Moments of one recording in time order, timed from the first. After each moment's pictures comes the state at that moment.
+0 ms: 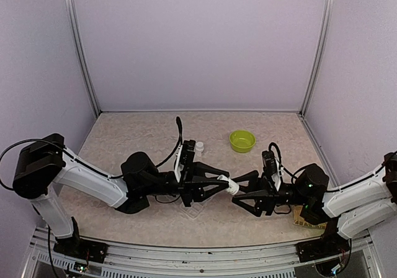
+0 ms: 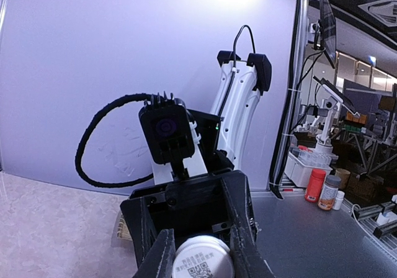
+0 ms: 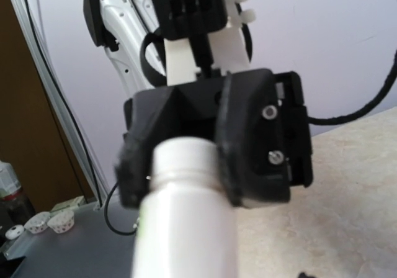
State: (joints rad) left arm -1.13 1.72 0.72 1.29 0.52 -0.27; right arm 0.99 1.25 0.22 1.26 -0.56 0.44
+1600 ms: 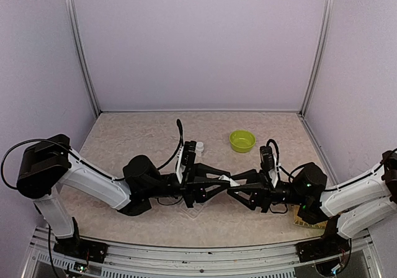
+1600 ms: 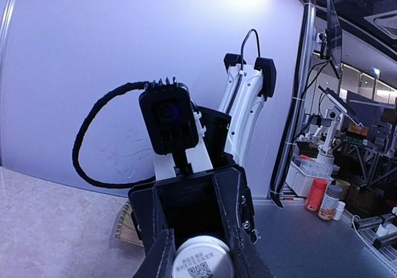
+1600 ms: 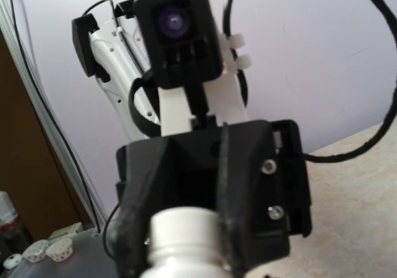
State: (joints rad) left arm -1.15 1.76 0.72 1.36 0.48 -0.31; right arm 1.03 1.28 0.26 1.28 -0.47 0.48
